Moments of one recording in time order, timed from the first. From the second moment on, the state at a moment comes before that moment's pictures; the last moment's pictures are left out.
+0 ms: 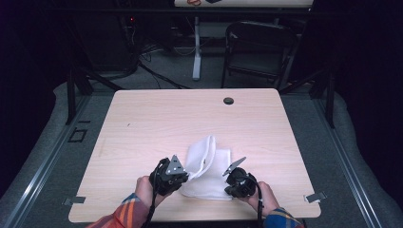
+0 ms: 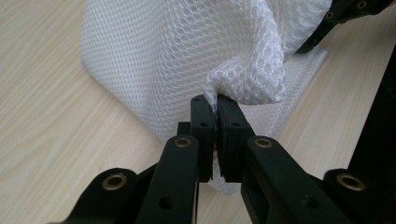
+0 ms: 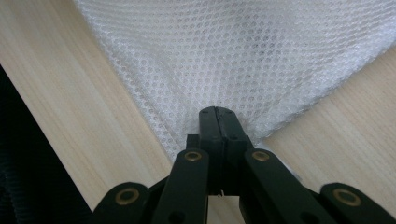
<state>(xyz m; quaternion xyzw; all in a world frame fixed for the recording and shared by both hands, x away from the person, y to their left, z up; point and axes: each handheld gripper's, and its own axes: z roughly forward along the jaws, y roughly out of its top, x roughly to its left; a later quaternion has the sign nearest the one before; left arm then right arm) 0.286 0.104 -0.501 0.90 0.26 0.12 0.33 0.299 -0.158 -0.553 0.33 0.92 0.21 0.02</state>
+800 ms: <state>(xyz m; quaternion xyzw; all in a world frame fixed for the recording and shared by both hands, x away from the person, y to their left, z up) 0.293 0.124 -0.504 0.90 0.29 0.12 0.31 0.300 -0.161 -0.552 0.34 0.92 0.20 0.03</state>
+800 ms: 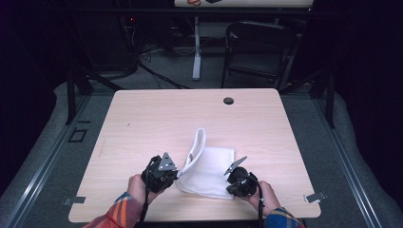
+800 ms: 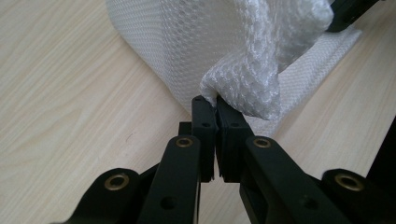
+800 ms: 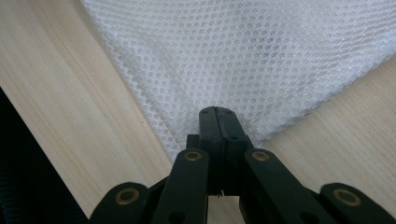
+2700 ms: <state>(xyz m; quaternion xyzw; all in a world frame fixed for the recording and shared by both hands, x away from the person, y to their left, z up) 0.281 0.173 -0.505 0.90 0.35 0.06 0.27 0.310 -0.185 -0.545 0.37 0.91 0.19 0.04</state>
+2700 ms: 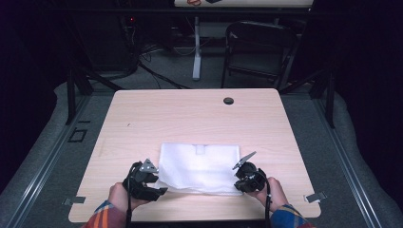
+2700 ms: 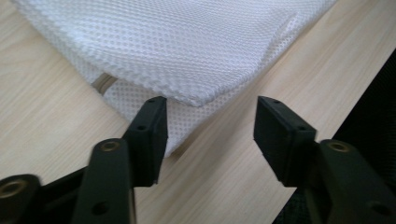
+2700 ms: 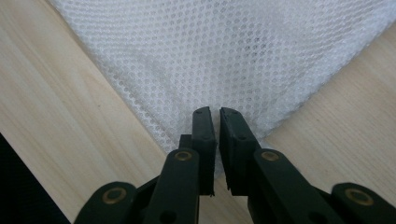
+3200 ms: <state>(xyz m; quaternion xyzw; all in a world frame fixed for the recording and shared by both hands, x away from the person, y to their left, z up) 0.294 0.143 -0.505 0.89 0.33 0.08 0.29 0.310 -0.189 -0.531 0.39 0.90 0.21 0.03</state>
